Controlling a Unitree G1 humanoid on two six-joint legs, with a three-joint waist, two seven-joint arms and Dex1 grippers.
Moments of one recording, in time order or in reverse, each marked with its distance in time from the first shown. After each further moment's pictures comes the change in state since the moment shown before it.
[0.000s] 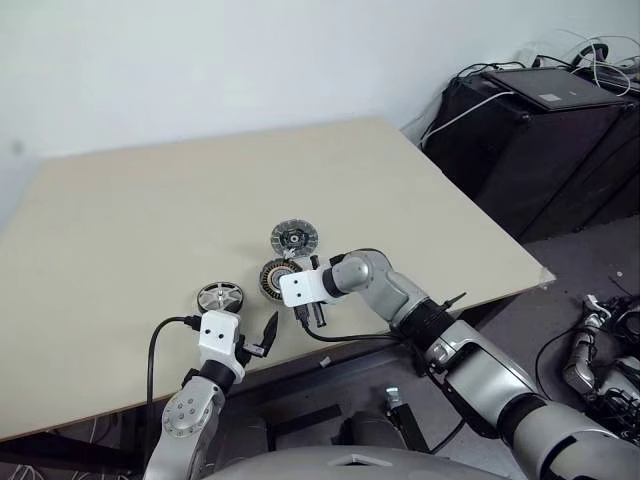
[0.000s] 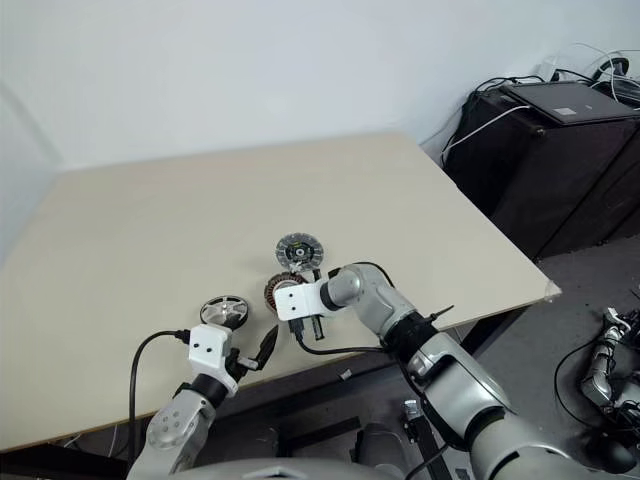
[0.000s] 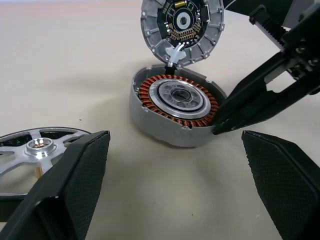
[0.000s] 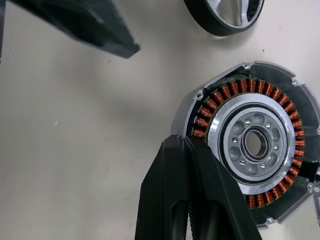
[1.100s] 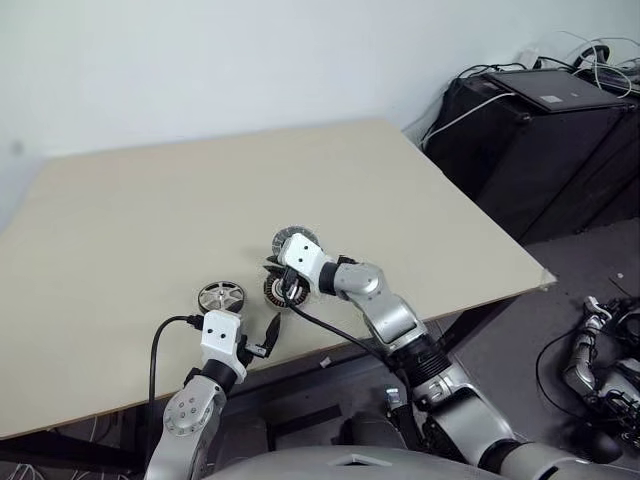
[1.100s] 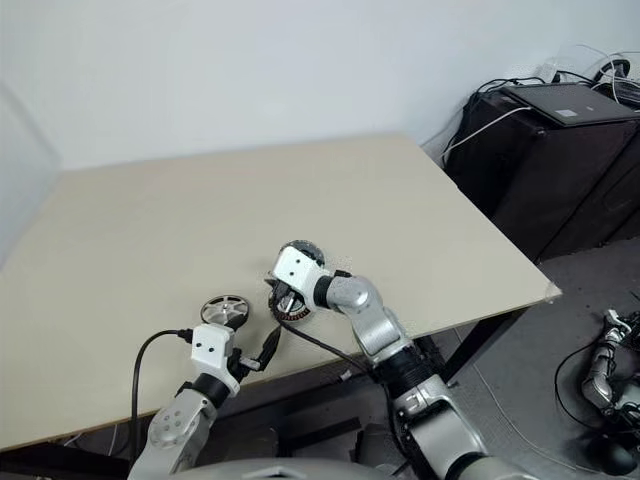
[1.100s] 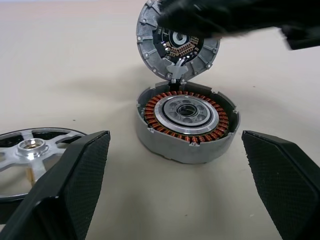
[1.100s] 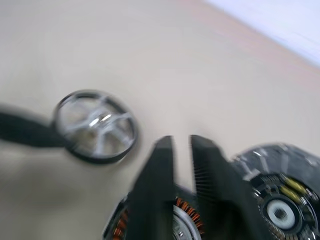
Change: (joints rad) left arm -0.005 0.004 -0.002 0.005 0.000 0.006 -0.022; right arm 0.253 0.246 -0.319 -0.212 0.262 0.202 -0.395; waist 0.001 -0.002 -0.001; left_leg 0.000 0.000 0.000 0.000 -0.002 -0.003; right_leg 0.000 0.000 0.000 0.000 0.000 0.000
